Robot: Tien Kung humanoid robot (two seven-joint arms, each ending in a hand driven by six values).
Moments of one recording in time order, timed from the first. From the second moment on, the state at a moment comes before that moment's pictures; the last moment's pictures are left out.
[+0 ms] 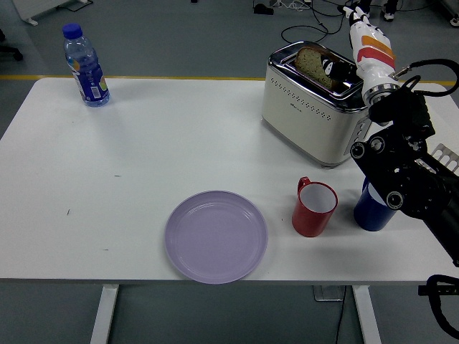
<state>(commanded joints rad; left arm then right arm) -0.03 0.00 -1.11 -0.18 0.70 0.10 0.29 0.86 -0.07 1.08 0.88 -1.99 -0.46 -0.18</state>
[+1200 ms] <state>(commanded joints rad) -0.01 0.00 -1.11 -0.18 0.70 0.09 0.28 0.48 -0.29 1.09 1.09 -1.89 -0.55 -0.20</state>
